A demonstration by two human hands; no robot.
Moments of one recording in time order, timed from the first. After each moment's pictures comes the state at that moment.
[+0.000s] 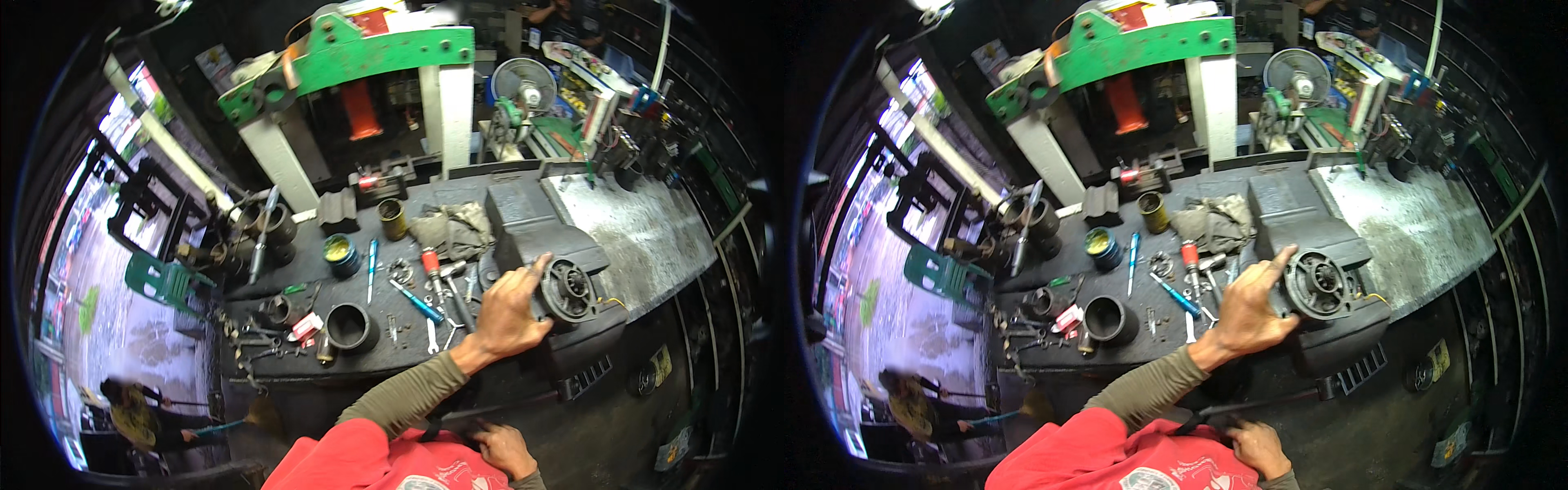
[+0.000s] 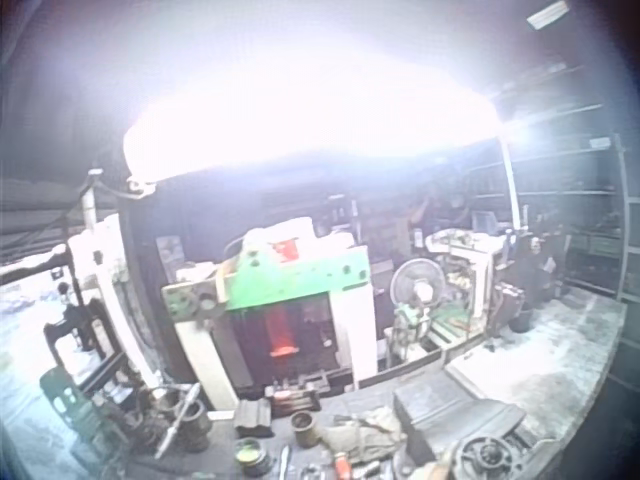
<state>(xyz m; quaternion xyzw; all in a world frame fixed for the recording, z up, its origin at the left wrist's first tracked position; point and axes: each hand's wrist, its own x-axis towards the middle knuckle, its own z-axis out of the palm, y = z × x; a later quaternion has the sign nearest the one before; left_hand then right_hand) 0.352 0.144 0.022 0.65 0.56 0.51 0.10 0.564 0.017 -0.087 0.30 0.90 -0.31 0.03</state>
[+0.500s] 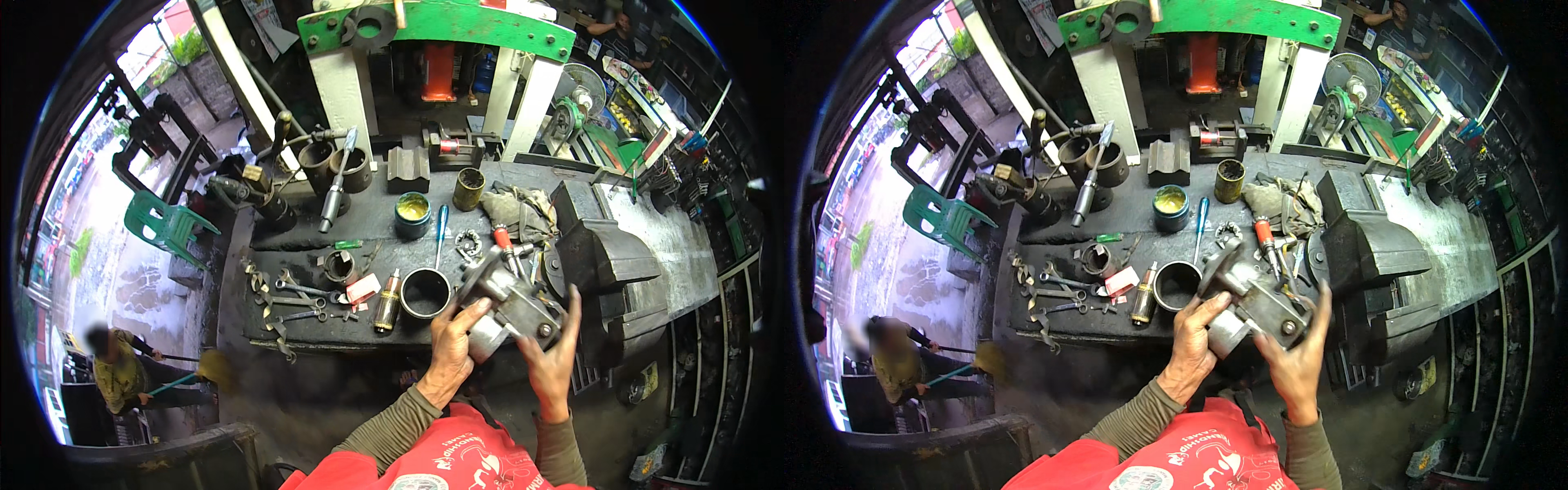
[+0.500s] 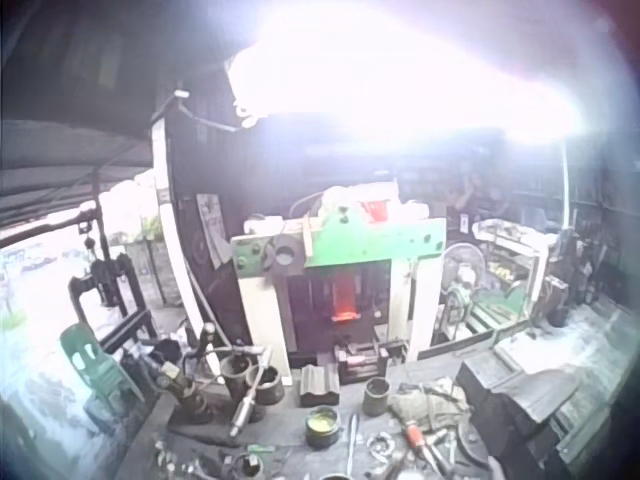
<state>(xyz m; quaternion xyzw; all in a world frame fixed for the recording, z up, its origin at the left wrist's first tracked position) 0.219 -0.044 -0.048 -0.01 0.36 0.80 0.47 0.364 0.022 -0.006 0.37 0.70 -0.46 -0.41</state>
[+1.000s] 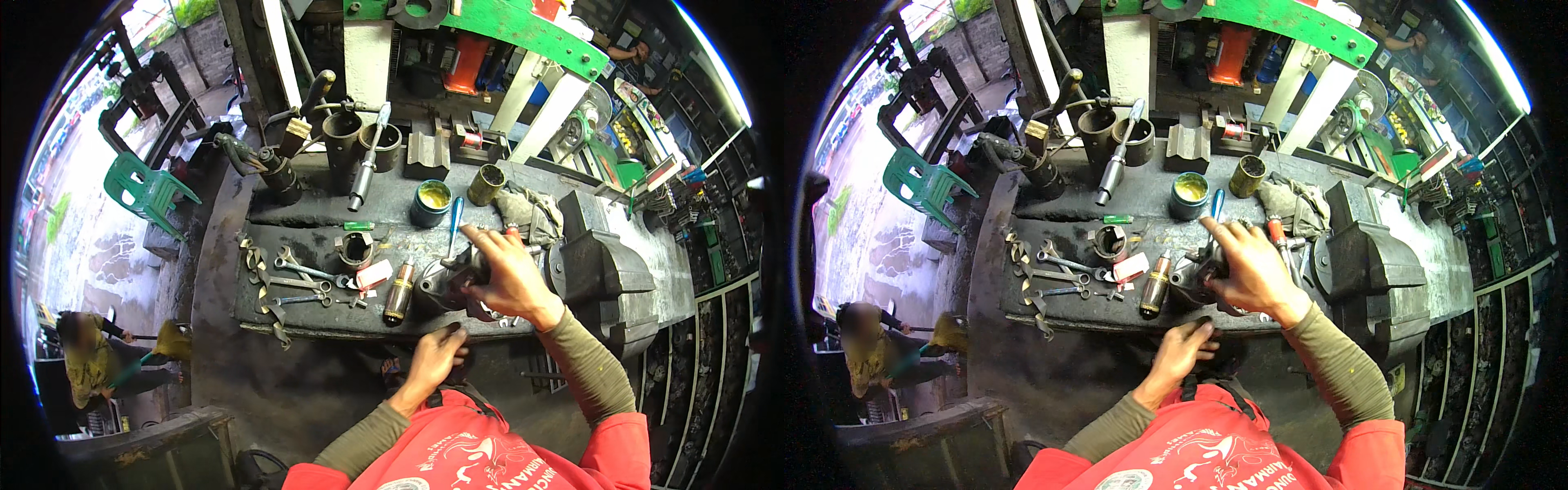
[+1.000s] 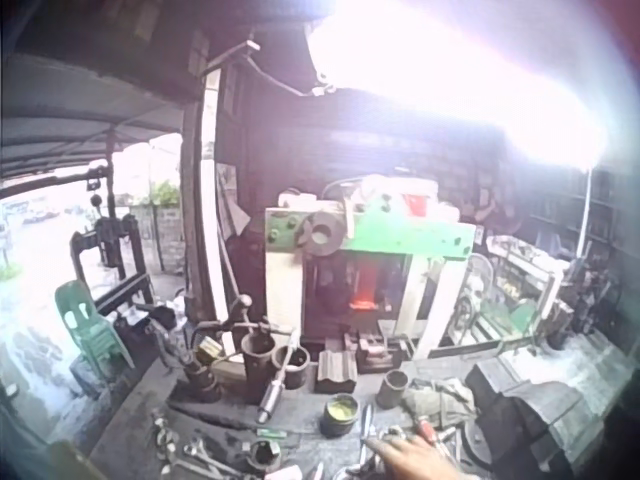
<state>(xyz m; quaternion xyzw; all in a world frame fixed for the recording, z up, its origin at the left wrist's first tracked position) 0.183 -0.130 -0.124 0.11 0.54 0.63 0.54 0.202 0.058 0.025 0.09 0.98 -0.13 -0.09</state>
